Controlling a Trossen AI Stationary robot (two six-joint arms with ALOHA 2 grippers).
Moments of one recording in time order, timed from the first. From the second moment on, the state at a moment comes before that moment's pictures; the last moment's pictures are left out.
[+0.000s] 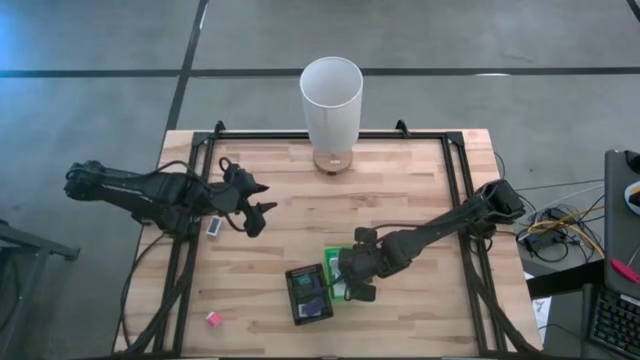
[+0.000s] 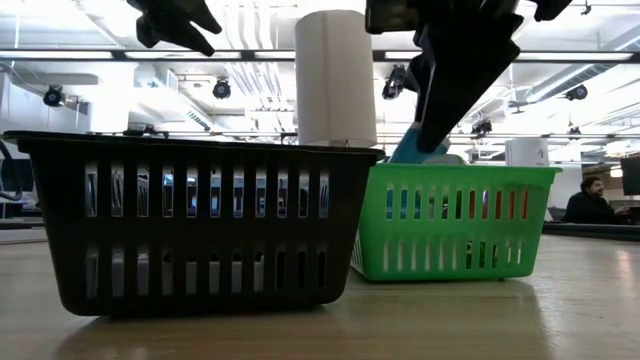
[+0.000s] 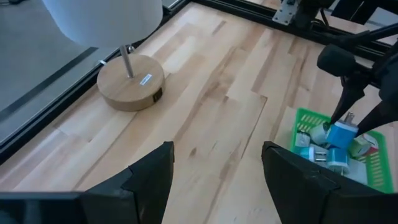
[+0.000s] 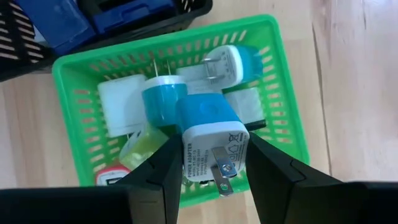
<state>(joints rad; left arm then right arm) -0.19 1.04 1.01 -0.69 -0.49 -0.47 0.39 1.83 1.38 -0.78 0.20 0.50</state>
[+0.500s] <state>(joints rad) -0.19 1.04 1.00 -0.70 -0.42 -0.48 0.40 1.83 1.38 -0.78 0.21 0.43</state>
